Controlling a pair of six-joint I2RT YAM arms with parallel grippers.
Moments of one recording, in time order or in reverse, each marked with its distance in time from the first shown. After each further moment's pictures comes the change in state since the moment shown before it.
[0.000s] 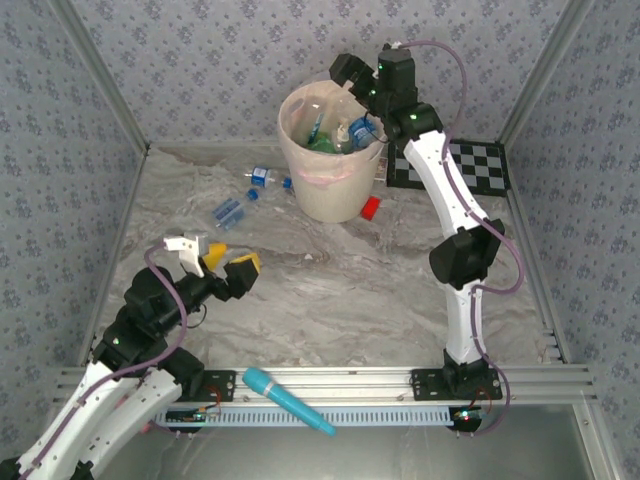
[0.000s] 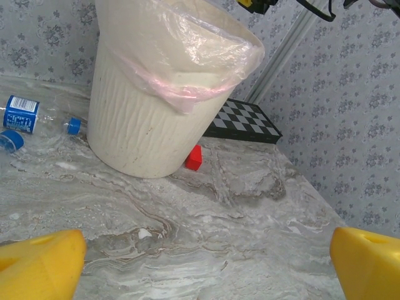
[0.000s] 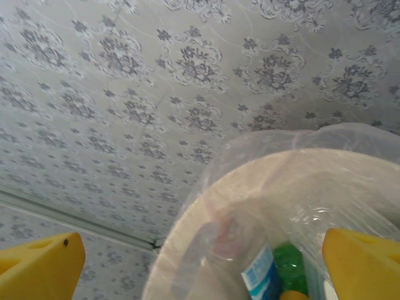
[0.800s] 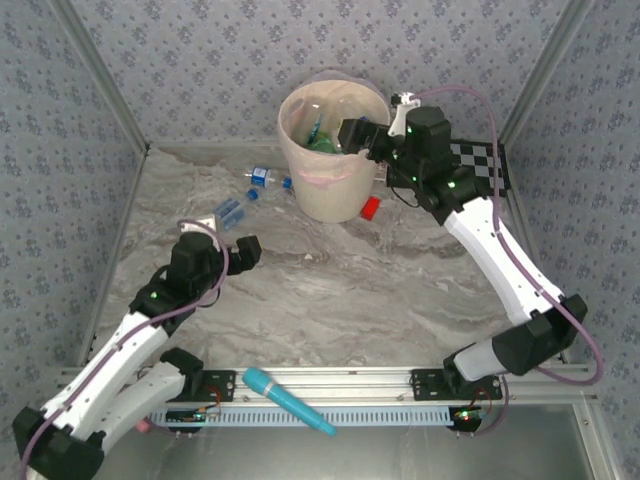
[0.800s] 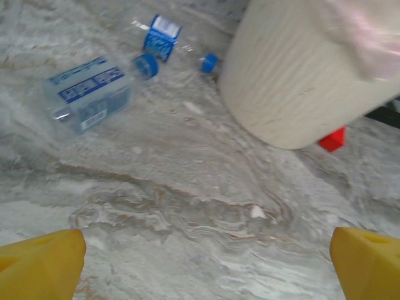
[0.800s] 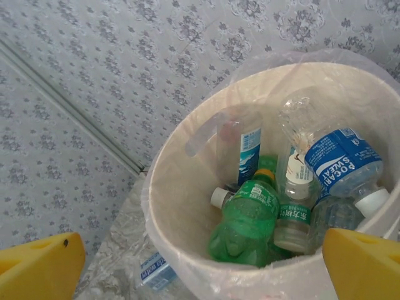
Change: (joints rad) left arm 0.122 0.379 0.019 -0.019 -0.220 -0.092; right arm 0.096 -0.698 -0.843 0.159 -0.021 -0.274
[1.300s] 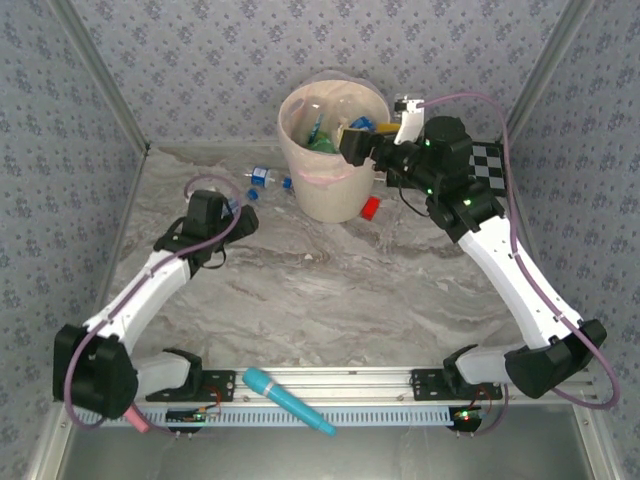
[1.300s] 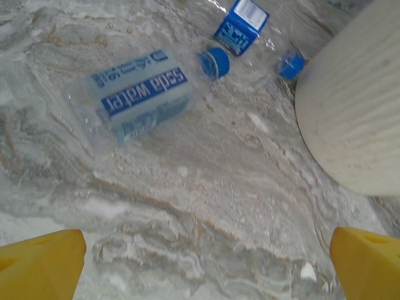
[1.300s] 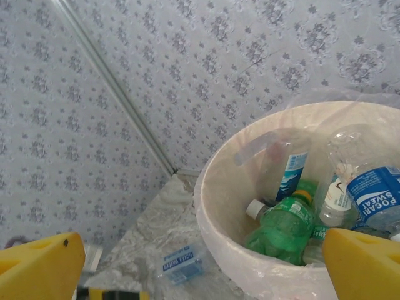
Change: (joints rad) left arm 0.169 0.450 0.241 0.000 0.037 -0.051; right arm 0.011 -0.109 -0.067 0.074 -0.131 -0.119
